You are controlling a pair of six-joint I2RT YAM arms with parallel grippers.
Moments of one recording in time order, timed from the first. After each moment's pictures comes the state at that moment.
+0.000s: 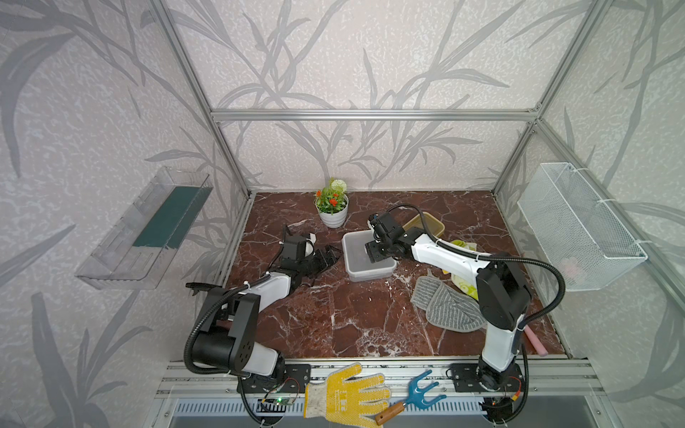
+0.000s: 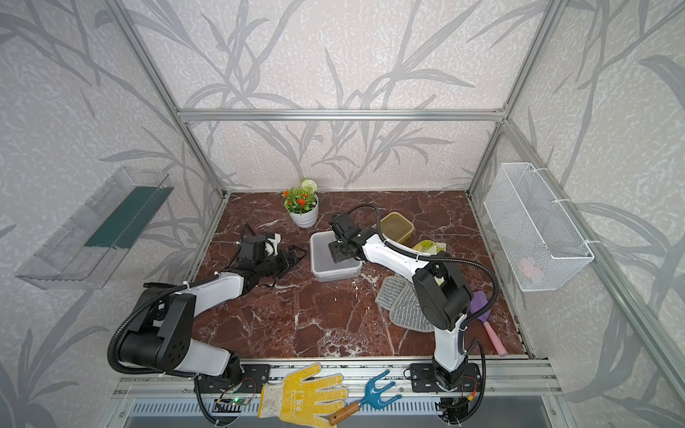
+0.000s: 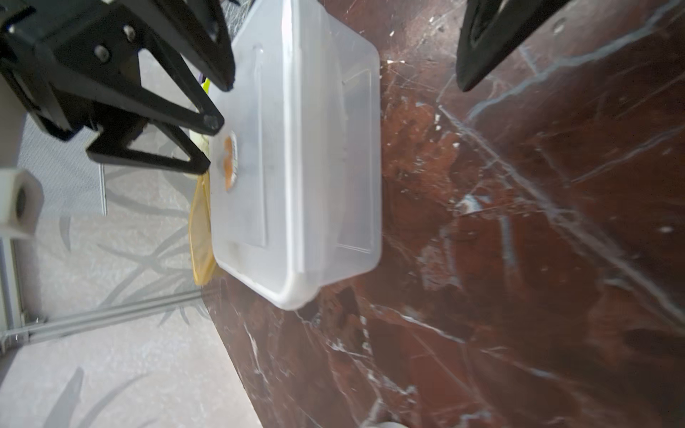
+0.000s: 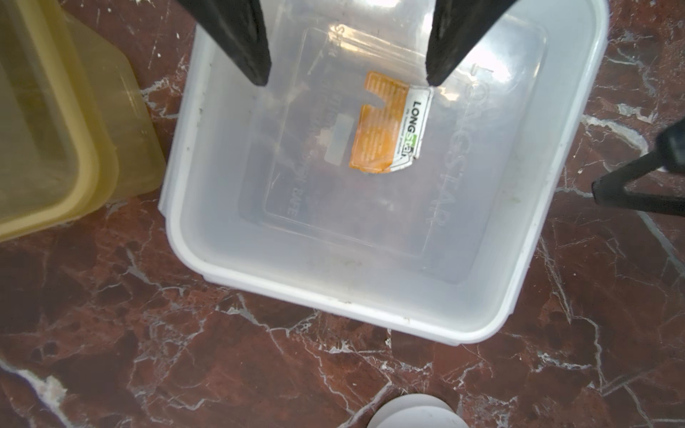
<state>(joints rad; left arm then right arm) -0.17 1.49 0.60 0.22 0.52 -0.83 0.72 1.90 1.45 -0.52 0.10 0.27</state>
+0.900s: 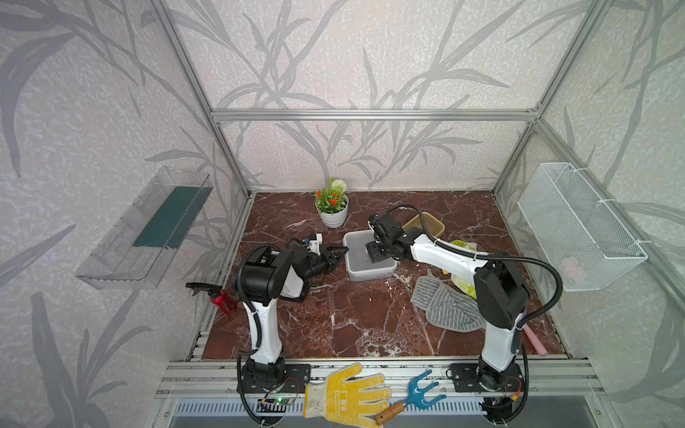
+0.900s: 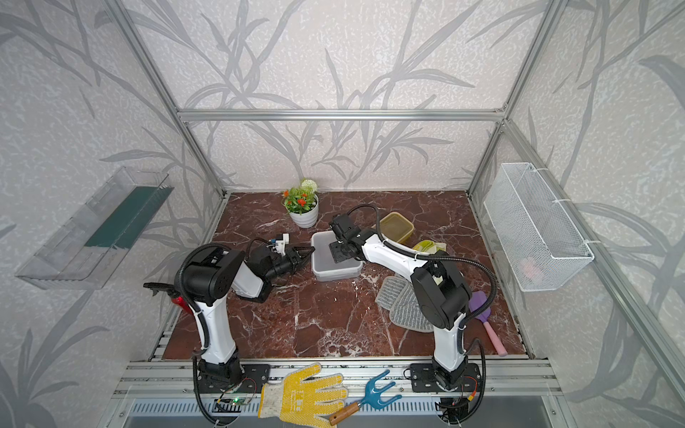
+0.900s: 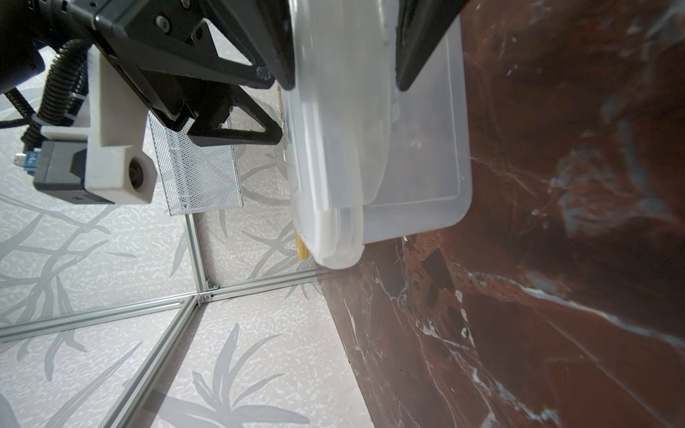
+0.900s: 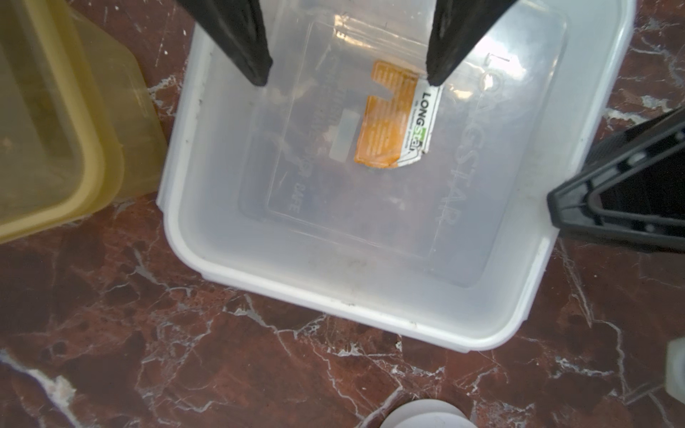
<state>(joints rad) -0.19 2.02 0.54 1.28 0.73 -1.20 0.72 1.91 1.44 -0.52 0.12 0.28</state>
